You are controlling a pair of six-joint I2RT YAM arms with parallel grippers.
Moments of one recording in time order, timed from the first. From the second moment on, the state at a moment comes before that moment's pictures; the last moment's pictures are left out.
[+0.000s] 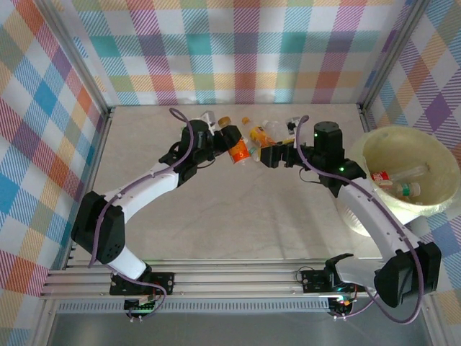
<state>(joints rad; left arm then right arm) -0.57 1.57 1.17 0.11 0.16 -0.93 0.35 1.20 1.04 -0.29 -0.60 0.28</state>
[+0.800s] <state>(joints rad) -0.65 1.60 1.17 0.42 0.42 -0.97 0.36 1.35 1.04 -0.03 -0.90 0.55</state>
